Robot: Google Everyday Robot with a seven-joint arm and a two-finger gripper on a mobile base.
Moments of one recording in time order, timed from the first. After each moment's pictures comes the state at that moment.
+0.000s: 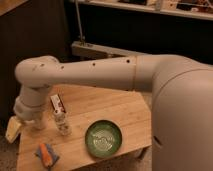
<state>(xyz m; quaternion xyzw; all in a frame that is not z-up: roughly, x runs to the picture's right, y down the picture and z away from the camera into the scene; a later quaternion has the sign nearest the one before) -0.314 0.156 0.518 -0.49 -0.06 0.31 0.81</state>
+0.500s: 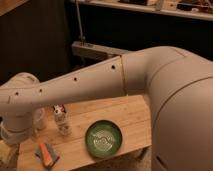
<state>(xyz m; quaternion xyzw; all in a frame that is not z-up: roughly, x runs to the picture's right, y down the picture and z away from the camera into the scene) -0.313 0.204 0.521 -0.46 -0.04 0.31 0.83</state>
